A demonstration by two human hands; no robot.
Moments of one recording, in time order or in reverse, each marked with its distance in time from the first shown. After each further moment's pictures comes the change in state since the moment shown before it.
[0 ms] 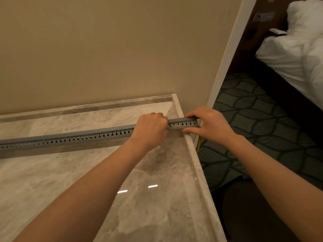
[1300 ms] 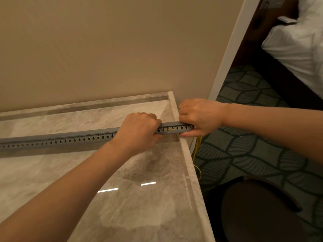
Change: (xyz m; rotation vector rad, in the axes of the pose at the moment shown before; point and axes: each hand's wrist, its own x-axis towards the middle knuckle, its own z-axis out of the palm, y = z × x) left_hand 0.008 -0.011 -0.007 -0.032 -0.113 0.063; right_hand 0.061 0.018 -0.017 -0.286 -0.368 -0.765
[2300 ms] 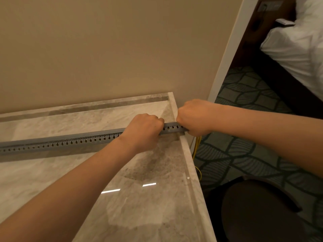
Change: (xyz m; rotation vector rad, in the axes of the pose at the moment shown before) left_hand 0.009 0.003 0.004 0.076 -0.113 0.014; right_hand 0.021 -0.024 -0.016 -0.237 -0.434 0.307
